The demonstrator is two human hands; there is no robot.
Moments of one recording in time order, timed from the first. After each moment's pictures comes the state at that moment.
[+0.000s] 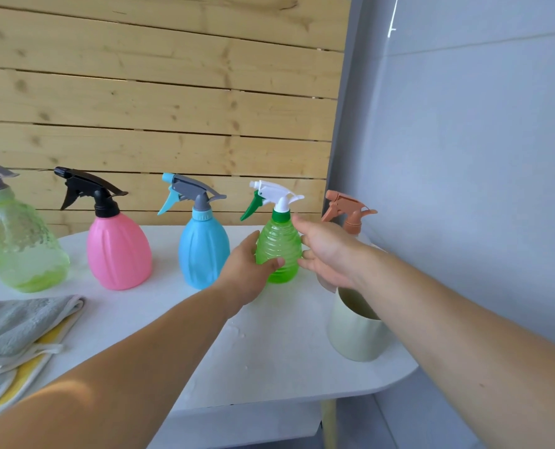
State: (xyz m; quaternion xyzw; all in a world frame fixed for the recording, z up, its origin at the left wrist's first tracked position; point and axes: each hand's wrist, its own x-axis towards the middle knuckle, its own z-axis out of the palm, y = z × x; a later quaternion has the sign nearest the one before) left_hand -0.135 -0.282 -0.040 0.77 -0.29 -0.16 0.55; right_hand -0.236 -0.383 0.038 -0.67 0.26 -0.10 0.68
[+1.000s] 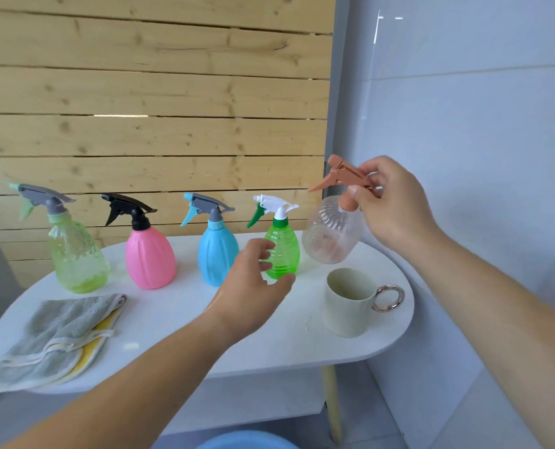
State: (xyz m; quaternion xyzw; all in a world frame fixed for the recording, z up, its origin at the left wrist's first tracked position) left_hand -0.236 -0.203 0.023 0.79 -0.34 -0.09 0.50; right_hand -0.339 -0.393 0.112 -0.82 0.19 -0.42 0.34
